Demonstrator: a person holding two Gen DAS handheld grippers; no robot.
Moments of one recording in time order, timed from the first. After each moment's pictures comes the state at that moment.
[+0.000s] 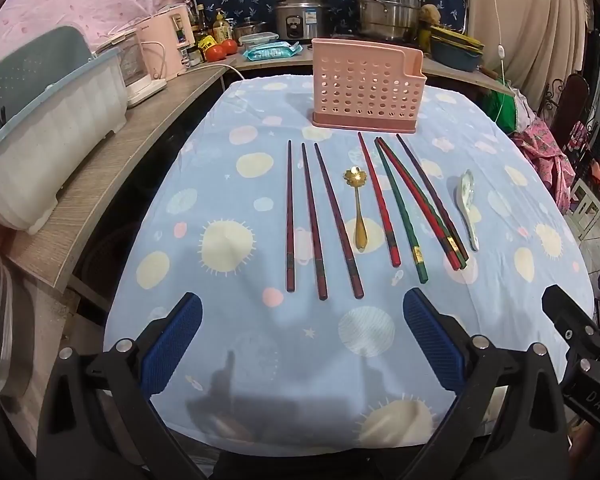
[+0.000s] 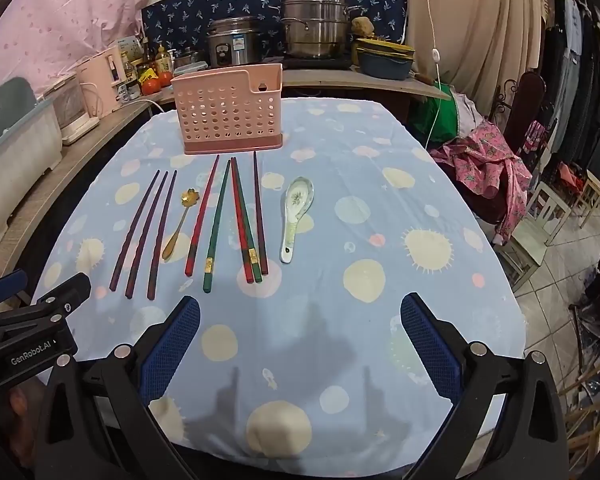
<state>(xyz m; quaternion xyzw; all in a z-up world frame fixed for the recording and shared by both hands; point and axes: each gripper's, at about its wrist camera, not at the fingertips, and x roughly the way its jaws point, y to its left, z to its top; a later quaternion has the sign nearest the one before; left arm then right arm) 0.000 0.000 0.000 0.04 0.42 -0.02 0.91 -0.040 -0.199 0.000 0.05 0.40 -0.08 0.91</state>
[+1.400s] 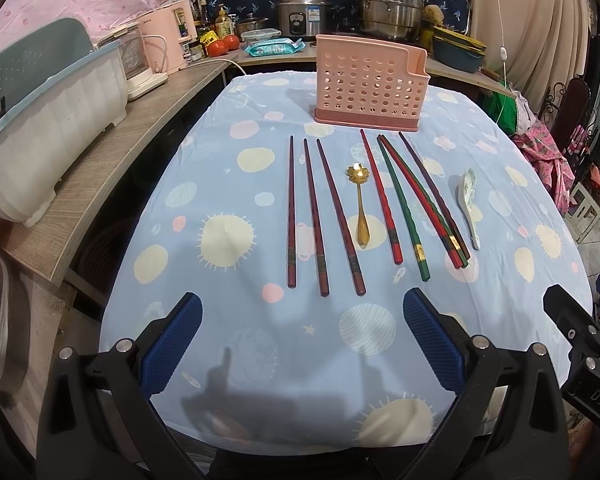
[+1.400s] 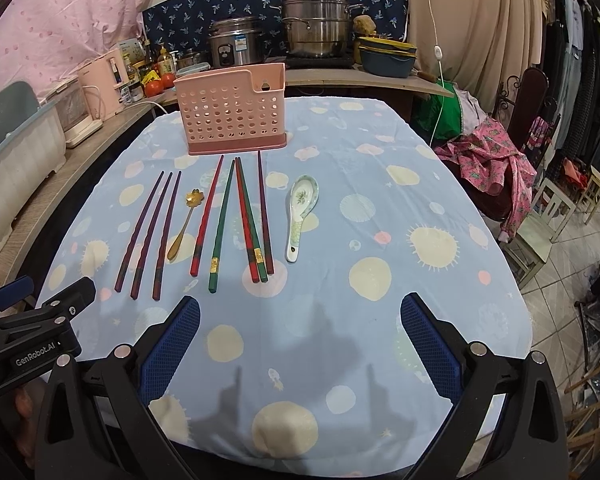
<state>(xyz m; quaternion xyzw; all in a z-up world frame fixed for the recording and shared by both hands) 0.001 0.000 -0.007 0.04 0.43 -0.02 0.90 -0.038 -0.195 -0.003 0.05 0.40 -0.07 0.91</state>
